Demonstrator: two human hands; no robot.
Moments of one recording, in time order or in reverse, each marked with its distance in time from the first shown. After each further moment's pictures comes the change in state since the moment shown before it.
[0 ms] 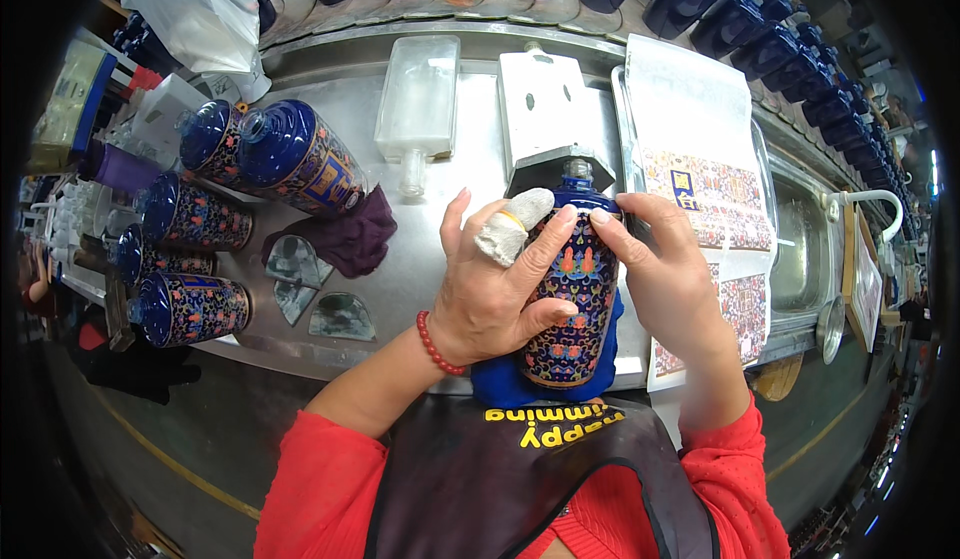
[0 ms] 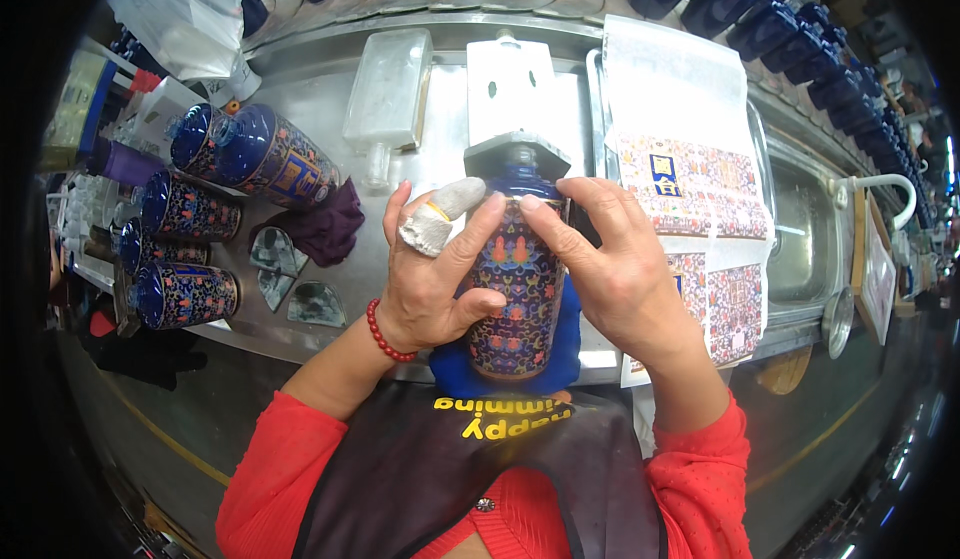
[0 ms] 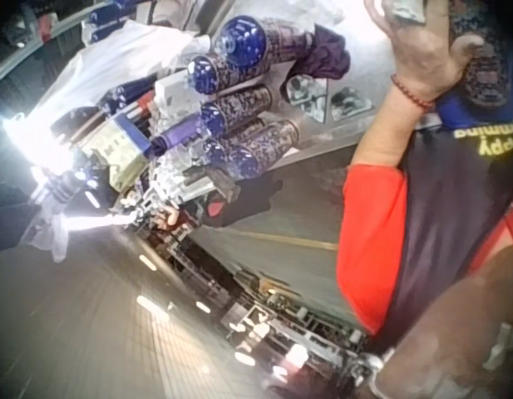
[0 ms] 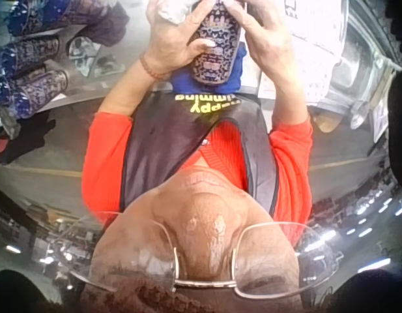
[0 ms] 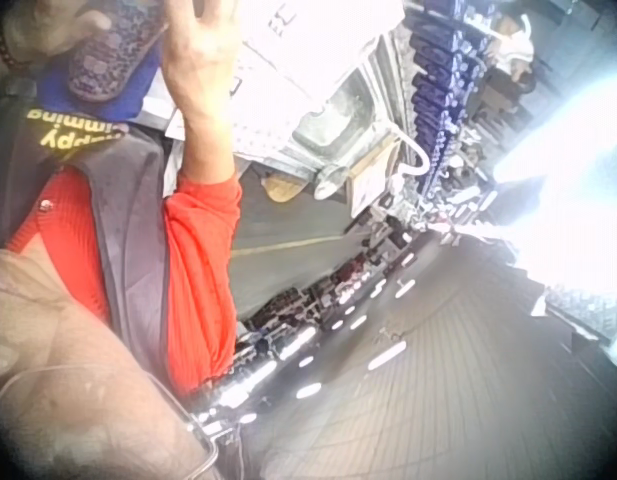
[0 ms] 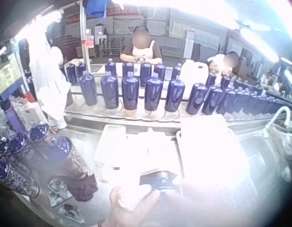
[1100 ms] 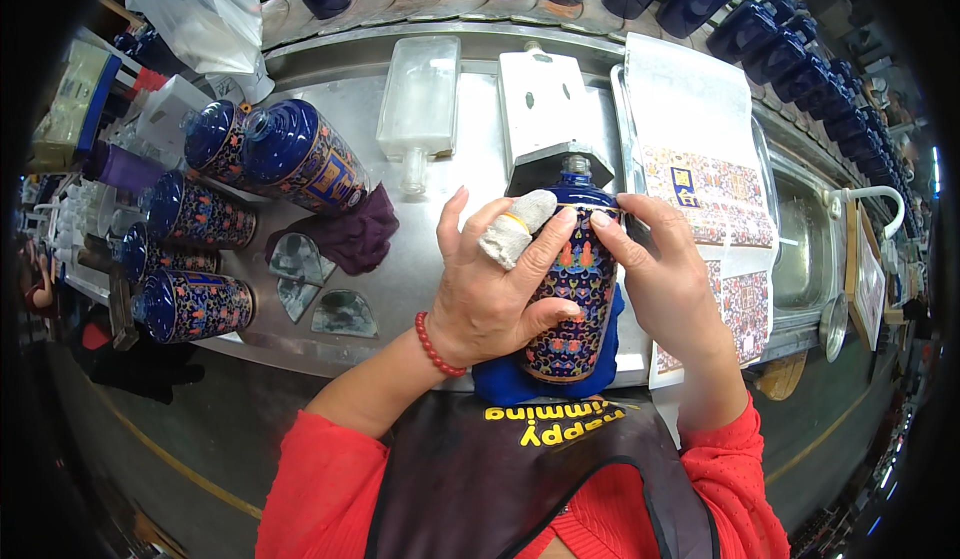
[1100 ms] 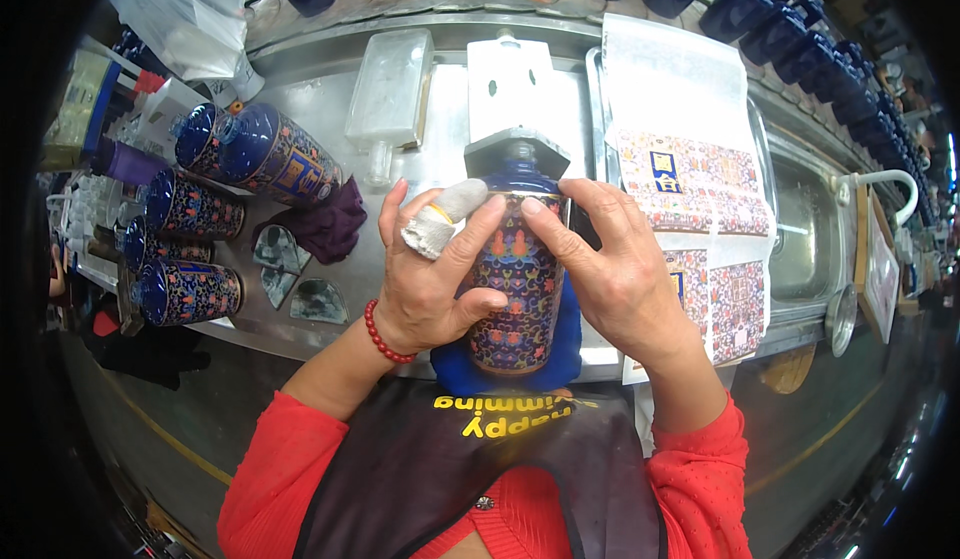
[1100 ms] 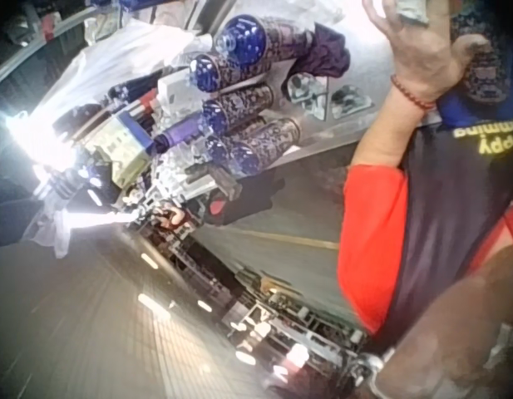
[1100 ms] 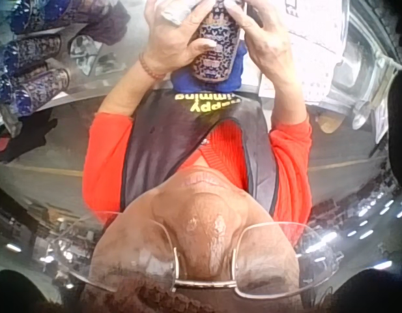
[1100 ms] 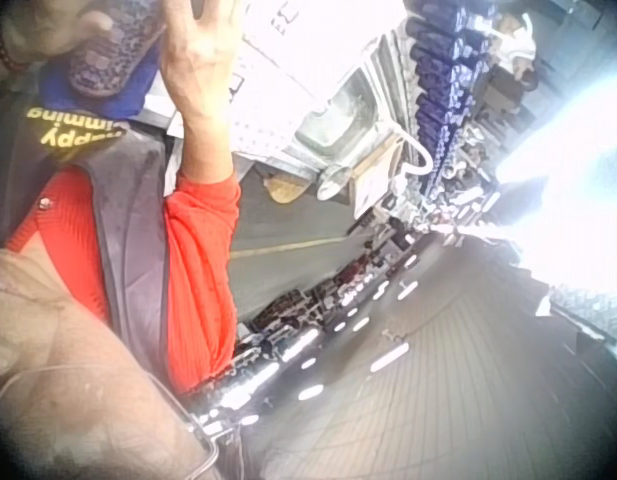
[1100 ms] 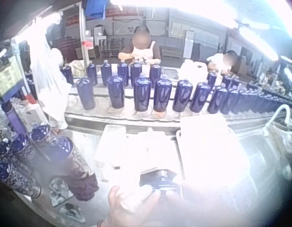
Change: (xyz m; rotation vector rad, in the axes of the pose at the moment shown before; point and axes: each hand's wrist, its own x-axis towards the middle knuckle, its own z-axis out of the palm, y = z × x) left_hand 0.001 0.009 -0.003 0.099 0.026 0.011; right_hand -0.008 -0.006 -0.001 -0.042 0.015 -0.002
